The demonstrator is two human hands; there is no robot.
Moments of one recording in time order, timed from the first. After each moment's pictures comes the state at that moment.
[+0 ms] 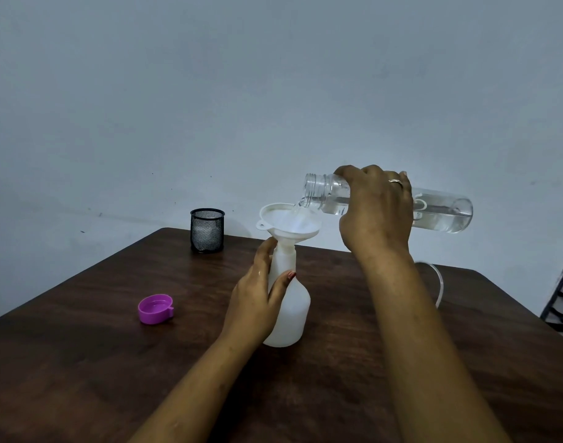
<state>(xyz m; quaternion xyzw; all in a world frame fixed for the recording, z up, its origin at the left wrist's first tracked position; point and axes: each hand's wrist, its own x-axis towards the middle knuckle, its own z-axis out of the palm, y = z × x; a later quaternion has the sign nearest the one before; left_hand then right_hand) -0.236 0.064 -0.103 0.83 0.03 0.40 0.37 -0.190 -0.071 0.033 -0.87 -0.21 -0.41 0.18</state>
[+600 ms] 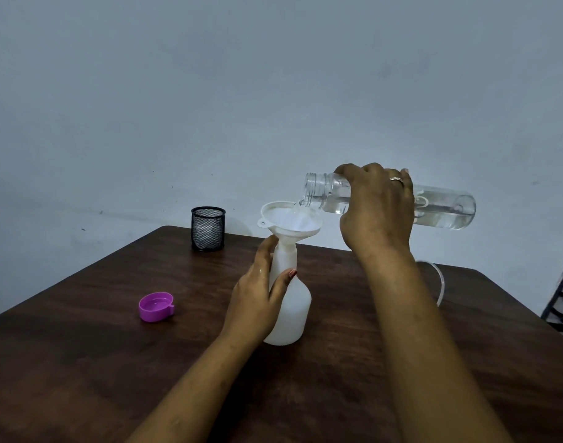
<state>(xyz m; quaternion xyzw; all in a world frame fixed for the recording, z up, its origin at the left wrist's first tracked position) -0.236 0.064 -0.103 0.84 0.04 0.40 0.38 -0.190 -0.070 0.032 -0.87 -0.22 -0.41 0.17</state>
